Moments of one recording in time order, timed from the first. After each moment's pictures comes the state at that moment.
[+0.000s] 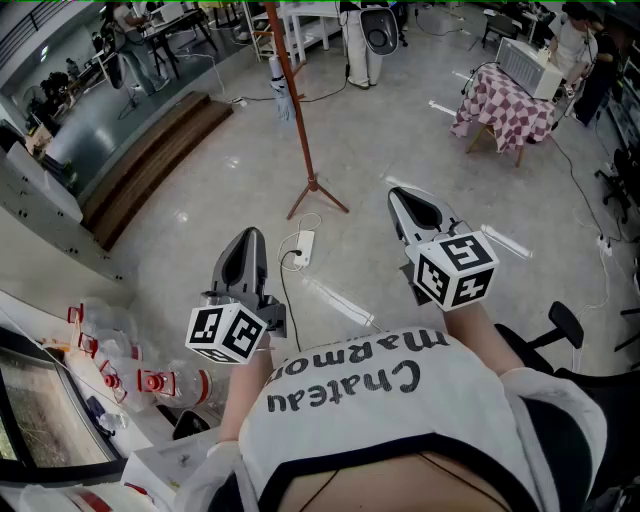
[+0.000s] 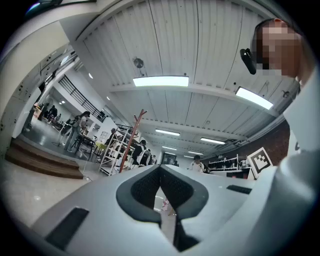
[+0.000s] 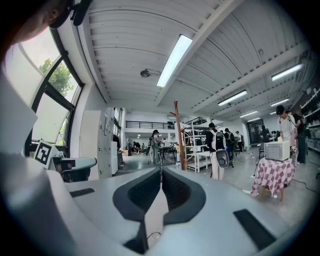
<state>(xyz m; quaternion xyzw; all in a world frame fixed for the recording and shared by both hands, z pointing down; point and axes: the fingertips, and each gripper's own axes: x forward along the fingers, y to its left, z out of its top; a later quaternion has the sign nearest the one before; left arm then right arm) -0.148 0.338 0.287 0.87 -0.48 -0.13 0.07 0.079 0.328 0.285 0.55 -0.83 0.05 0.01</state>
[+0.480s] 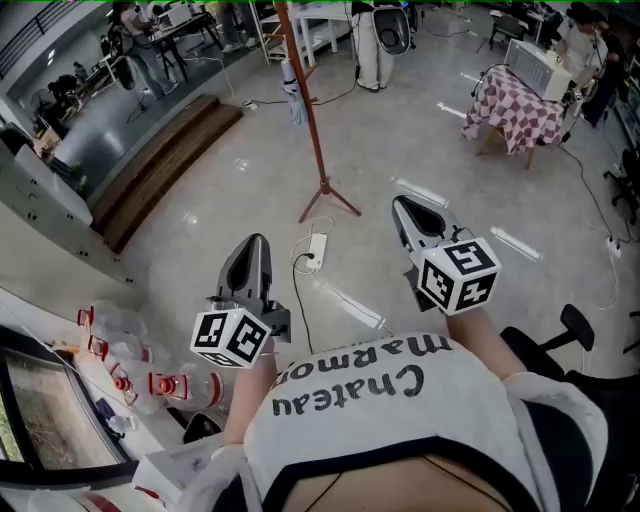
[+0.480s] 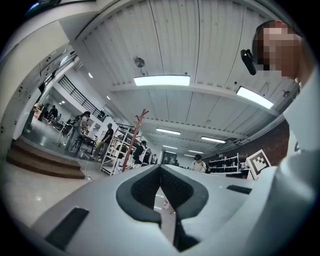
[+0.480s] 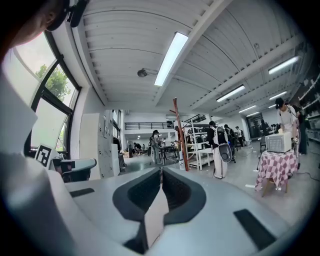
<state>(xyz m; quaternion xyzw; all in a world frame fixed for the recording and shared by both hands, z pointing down) -0.170 0.334 0.289 0.87 -0.48 -0.13 0.08 0.059 0.322 0.295 0.54 -0.84 0.07 0.00</state>
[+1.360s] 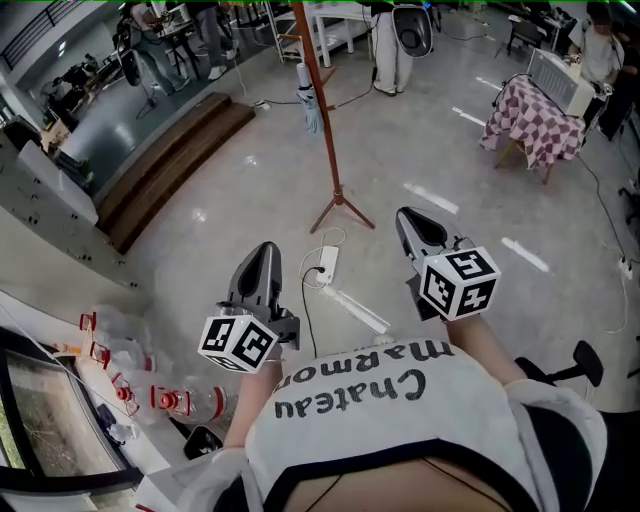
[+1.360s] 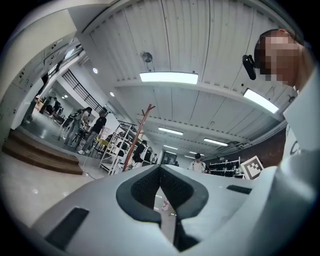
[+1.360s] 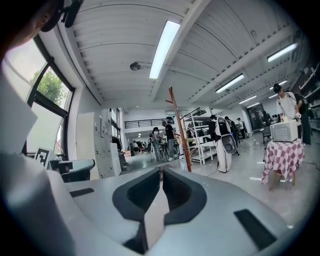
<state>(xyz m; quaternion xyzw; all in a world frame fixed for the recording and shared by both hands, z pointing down) -0.174 0.242 0.317 0.86 -0.47 -0.14 0.10 0.050 0.217 0.335 0.53 -0.84 0.11 0.00</state>
